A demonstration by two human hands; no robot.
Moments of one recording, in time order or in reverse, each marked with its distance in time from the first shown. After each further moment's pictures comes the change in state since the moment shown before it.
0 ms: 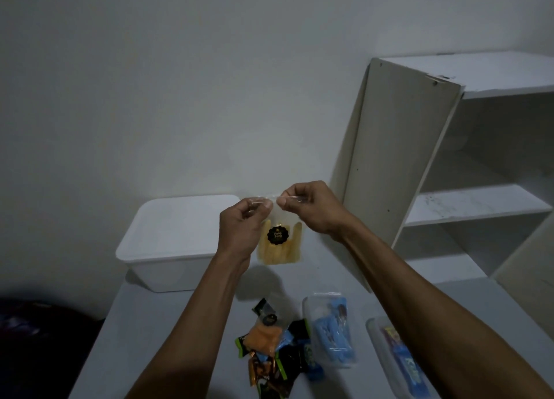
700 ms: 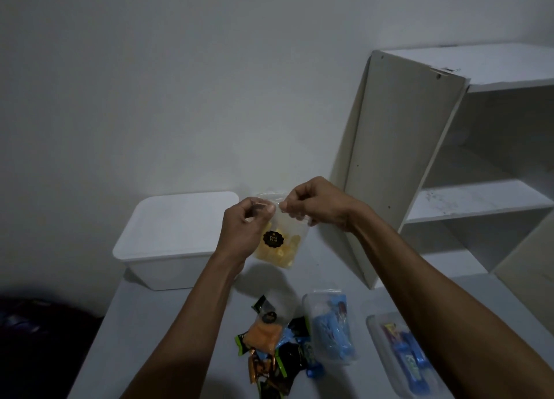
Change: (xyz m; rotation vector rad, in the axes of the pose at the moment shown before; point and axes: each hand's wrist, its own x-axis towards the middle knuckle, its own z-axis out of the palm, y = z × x) left_hand 0.007 -0.010 -0.004 0.185 -0.108 0.057; right_hand 0.003 -0.010 -0.020 -0.098 -0.199 0.155
